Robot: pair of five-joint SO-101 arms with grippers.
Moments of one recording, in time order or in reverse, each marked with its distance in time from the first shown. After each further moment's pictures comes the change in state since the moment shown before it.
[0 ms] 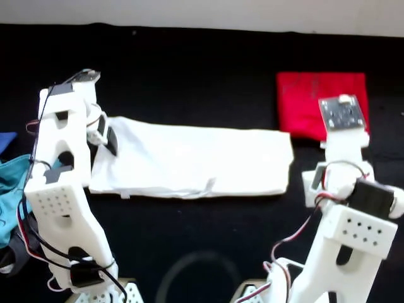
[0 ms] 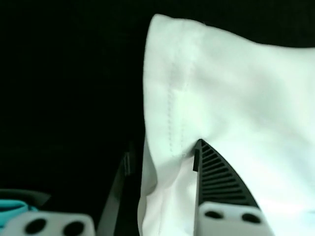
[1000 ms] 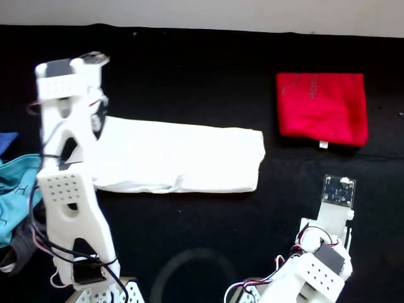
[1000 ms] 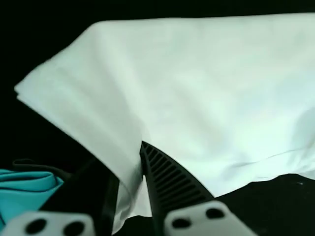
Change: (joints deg) left arm 3.3 7.5 -33.0 24.5 -5.4; right arm 19.3 -30.5 66.9 -44.0 0.4
